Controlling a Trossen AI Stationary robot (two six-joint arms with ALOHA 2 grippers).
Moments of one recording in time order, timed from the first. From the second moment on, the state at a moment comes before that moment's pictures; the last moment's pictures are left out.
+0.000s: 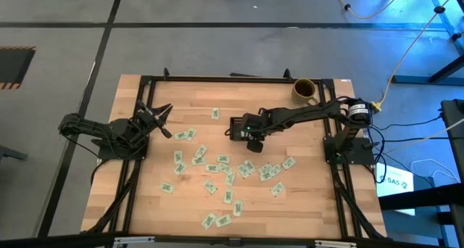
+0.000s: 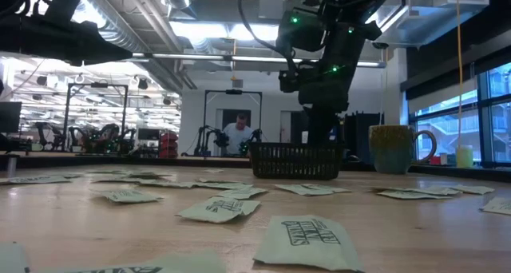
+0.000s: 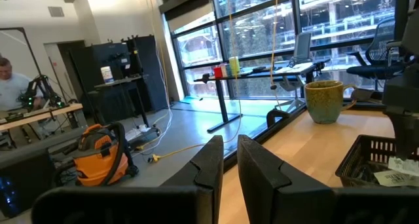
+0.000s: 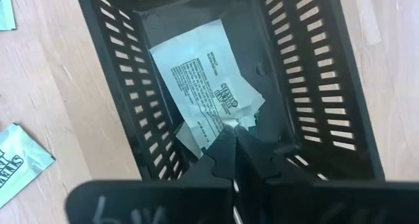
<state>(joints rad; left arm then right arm) -0.20 0.04 0.01 0.23 -1.00 0.33 -0.09 1.81 1.18 -0.61 0.19 0.17</state>
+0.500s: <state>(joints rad) -0.20 0.04 0.01 0.23 -1.00 0.33 -0.05 1.67 1.18 -0.80 0.19 0.21</state>
